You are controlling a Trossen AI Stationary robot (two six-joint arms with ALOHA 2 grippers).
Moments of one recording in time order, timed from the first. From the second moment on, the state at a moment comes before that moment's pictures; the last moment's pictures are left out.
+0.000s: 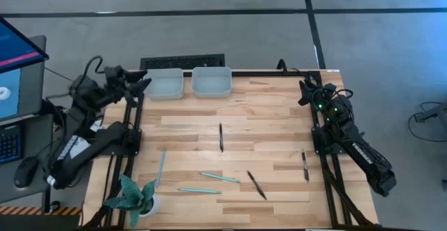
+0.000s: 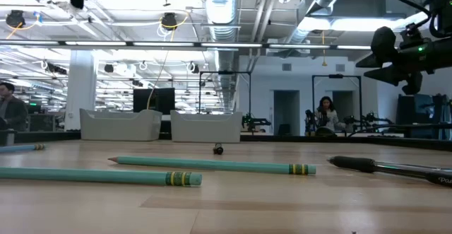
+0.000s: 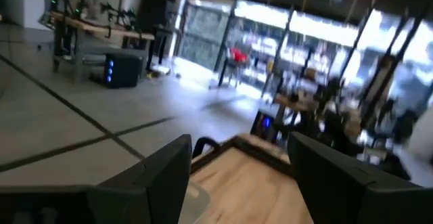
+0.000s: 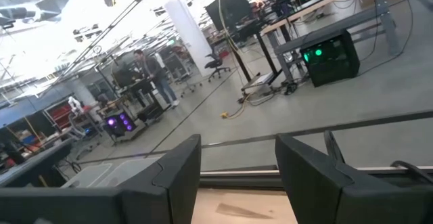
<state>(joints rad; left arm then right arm) 0.97 0.39 0.75 -0.30 0.44 -0.29 -0.98 0.00 0.00 0.03 0.01 0.44</state>
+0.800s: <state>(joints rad) 0.76 0.94 1.21 -0.73 0.33 -0.05 -0.98 0.00 0.00 0.03 0.01 0.44</state>
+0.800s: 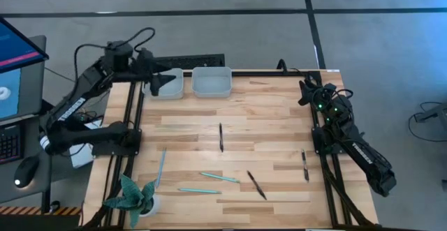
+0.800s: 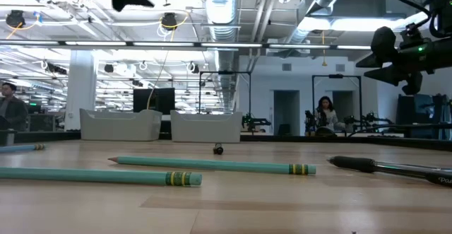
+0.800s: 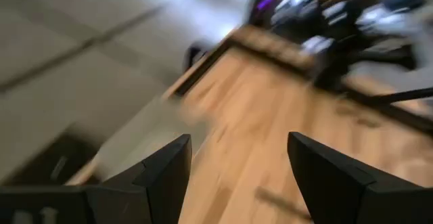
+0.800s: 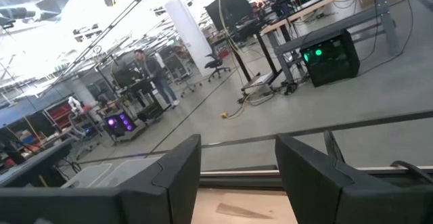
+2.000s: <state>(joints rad) 0.10 1.44 1.44 -1.57 -0.02 -1.07 -0.98 0.00 0.00 0.04 0.00 0.44</state>
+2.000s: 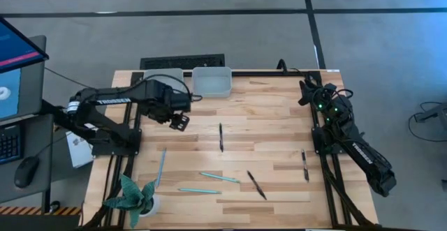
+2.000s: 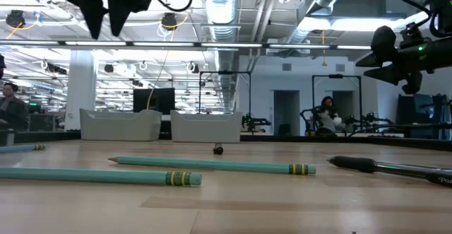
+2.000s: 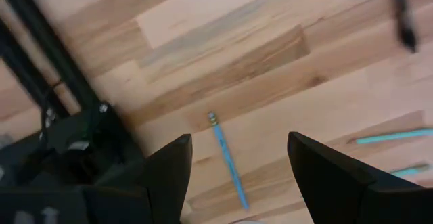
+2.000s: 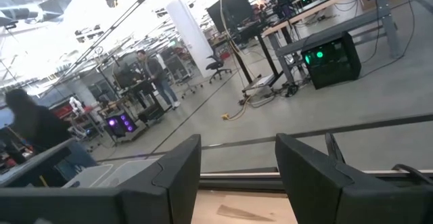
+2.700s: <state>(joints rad) 0.04 1.44 1.02 -1.28 0.08 -1.24 -0.98 0.00 0.00 0.04 0.00 0.44</state>
